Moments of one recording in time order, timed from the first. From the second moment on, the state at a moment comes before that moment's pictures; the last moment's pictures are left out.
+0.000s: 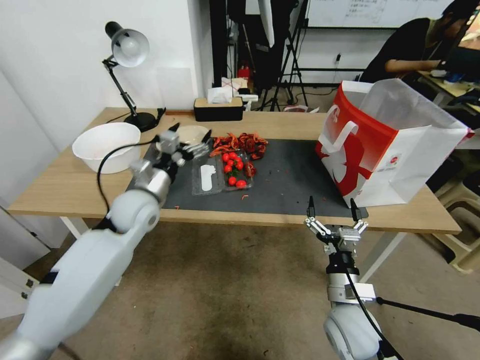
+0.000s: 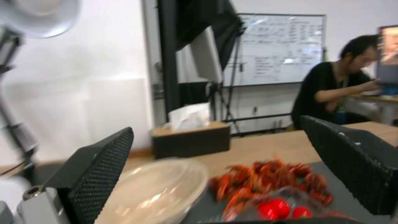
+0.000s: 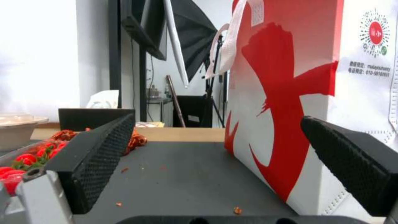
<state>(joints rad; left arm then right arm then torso) 0.97 -0.99 -0.26 -1.88 -0.59 0.01 -0.13 -1.49 1.30 0.34 1.94 0.03 0.42 0.36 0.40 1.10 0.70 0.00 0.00</state>
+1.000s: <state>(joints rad) 1.47 -1.18 -0.44 -1.94 -0.27 -0.27 -0.23 -1.51 1.31 0.34 1.94 0.02 0.42 0.39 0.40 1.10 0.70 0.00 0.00</state>
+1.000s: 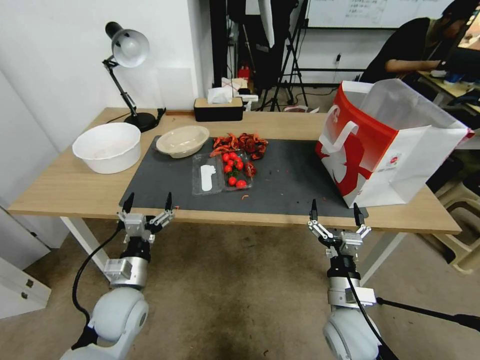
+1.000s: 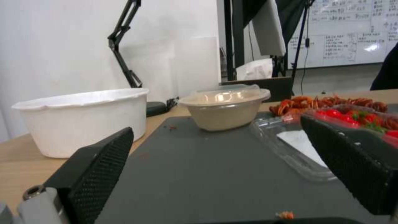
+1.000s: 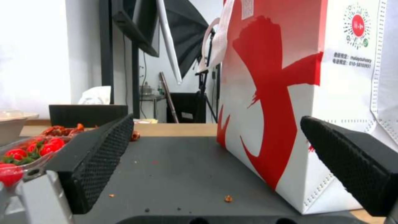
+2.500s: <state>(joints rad) 0.65 -0.88 -0.06 -1.24 -0.04 -0.32 0.12 -1.49 1.33 0.33 1.91 0.00 0.41 0.39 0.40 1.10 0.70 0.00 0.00</state>
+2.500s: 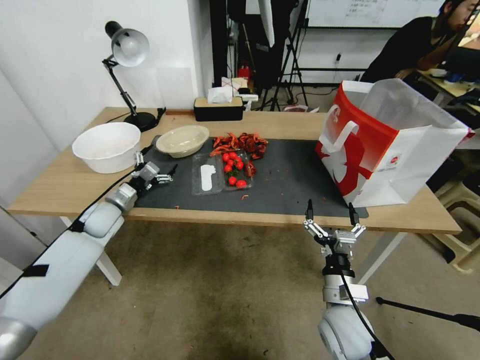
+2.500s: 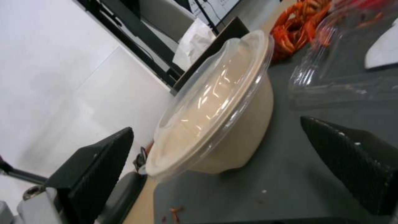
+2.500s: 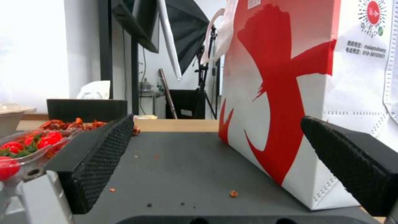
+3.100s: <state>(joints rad) 0.55 -0.88 0.01 -1.13 -0.01 -0.34 0.13 -1.48 1.33 0.34 1.90 0.00 0.41 0.40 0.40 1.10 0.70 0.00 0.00</state>
